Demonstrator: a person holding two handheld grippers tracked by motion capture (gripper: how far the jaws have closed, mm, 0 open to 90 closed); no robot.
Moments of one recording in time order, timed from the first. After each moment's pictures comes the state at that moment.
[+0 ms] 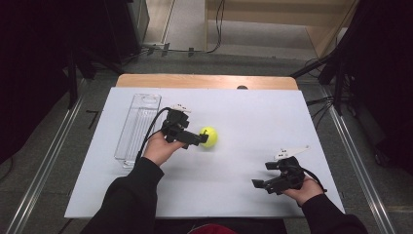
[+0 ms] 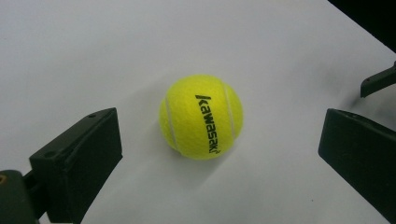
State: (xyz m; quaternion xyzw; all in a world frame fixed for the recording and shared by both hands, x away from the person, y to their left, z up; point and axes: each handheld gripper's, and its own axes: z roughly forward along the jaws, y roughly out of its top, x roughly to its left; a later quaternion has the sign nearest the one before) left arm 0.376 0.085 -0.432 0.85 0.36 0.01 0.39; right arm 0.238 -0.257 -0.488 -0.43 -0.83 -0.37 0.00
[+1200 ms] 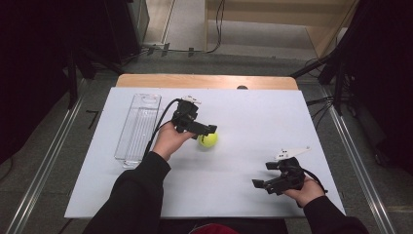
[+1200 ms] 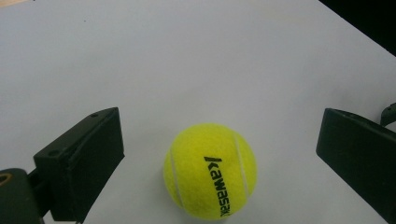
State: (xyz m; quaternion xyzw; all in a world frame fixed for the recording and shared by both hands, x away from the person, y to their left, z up) left arm 0.403 0.056 -0.432 0.85 0.35 0.02 0.39; right arm 0.237 -0.258 -0.490 -0.43 -0.82 -0.37 0.00
